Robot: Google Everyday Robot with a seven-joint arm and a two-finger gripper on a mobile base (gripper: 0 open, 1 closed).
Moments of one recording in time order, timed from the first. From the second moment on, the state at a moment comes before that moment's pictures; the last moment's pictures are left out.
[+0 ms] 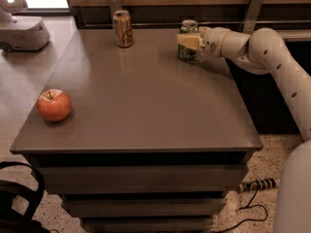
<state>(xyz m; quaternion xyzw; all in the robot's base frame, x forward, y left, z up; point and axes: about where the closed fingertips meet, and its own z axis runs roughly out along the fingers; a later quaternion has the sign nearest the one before) 0.824 -0.129 0.882 -0.30 0.67 0.28 0.61</state>
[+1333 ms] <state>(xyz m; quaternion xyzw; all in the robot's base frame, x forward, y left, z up) 0.760 -0.090 0.922 -0.35 0.64 0.31 0.61</state>
